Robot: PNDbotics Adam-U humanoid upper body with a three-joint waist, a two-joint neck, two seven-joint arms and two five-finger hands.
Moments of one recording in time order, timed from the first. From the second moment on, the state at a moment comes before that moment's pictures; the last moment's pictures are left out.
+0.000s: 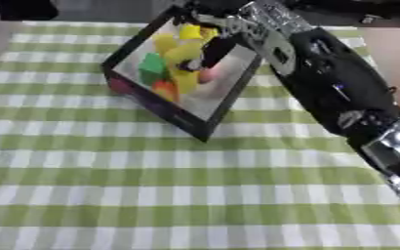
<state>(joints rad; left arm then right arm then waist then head) -0.25 0.34 0.07 -1.97 0.26 0.09 0.52 -1.23 -0.35 0.43 -0.95 0.90 -0.19 0.42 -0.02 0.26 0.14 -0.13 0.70</state>
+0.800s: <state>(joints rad) -0.21 0.34 0.09 -1.97 0.25 0.09 0.54 -0.97 -0.73 0.35 -1.47 0.45 0.07 0.35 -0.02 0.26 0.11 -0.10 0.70</state>
